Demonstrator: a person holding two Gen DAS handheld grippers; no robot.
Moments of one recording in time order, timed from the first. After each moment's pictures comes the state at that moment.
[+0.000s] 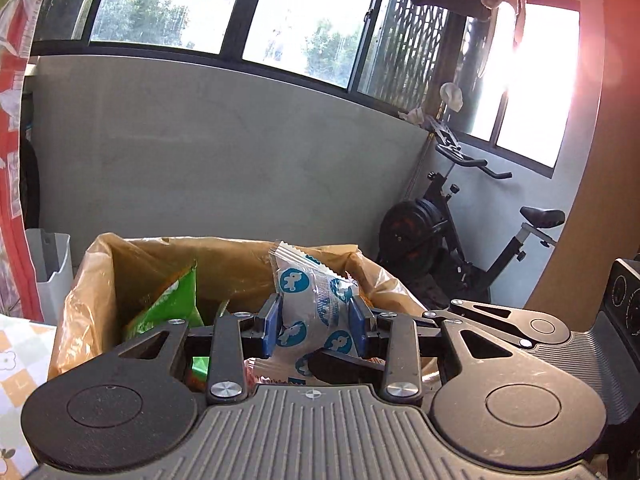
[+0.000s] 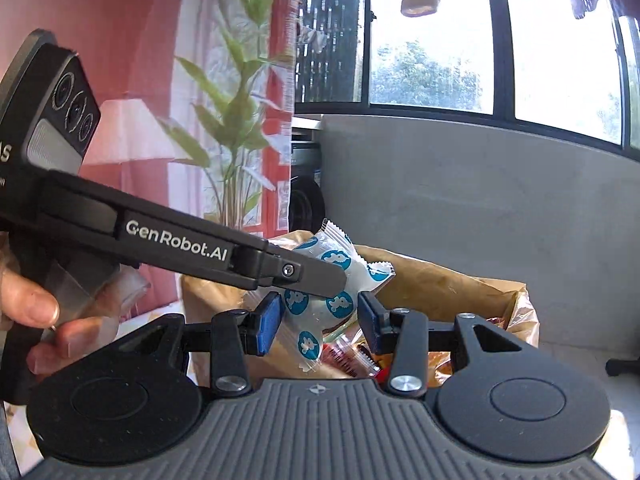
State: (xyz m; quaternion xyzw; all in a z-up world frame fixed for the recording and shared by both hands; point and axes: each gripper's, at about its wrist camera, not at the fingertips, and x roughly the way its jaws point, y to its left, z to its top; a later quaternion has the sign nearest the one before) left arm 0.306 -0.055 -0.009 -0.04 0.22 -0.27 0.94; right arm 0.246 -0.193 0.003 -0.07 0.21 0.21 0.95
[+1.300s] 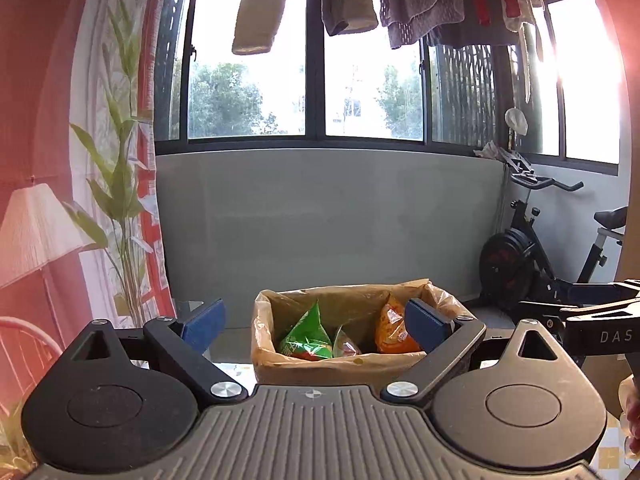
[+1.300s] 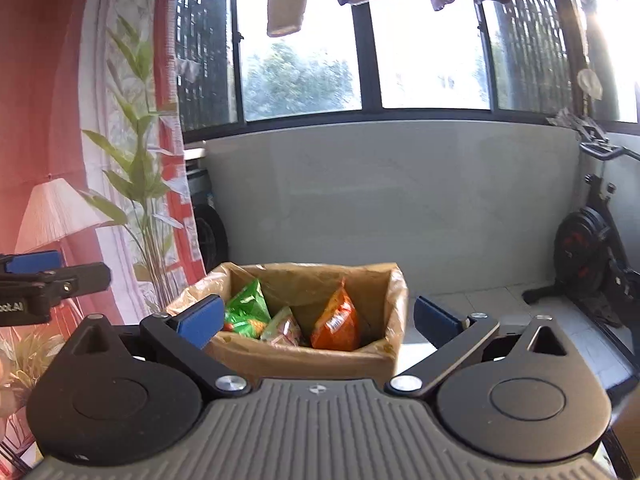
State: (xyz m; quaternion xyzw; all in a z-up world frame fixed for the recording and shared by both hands) left arm 0.101 -0.011 0.087 0.04 0.13 -0.10 0.99; right arm 0.116 -0.196 0.097 -0.01 0.21 0.01 0.98
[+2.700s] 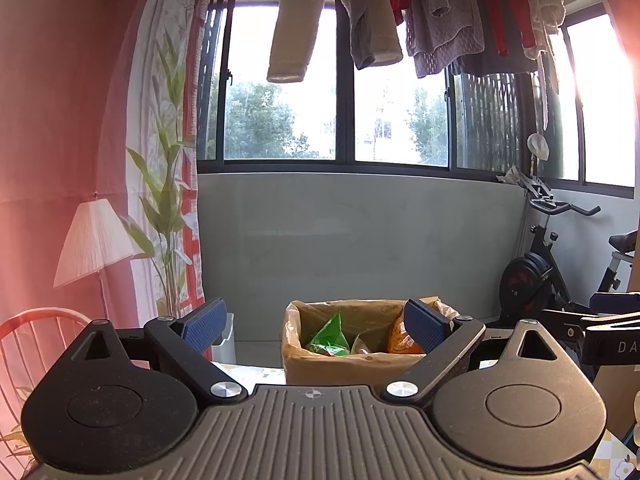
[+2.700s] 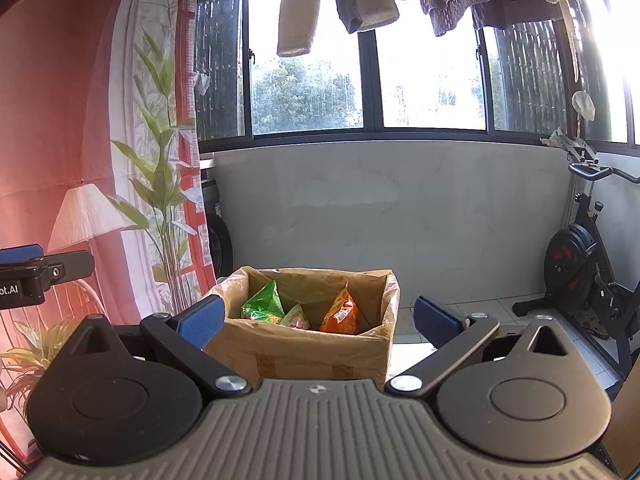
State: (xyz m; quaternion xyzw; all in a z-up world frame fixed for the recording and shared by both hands) left arm 0.031 0.005 0.113 0.02 0.10 -0.05 0.99; right arm 0.048 -0.178 0.126 -0.02 0.19 0.02 0.98
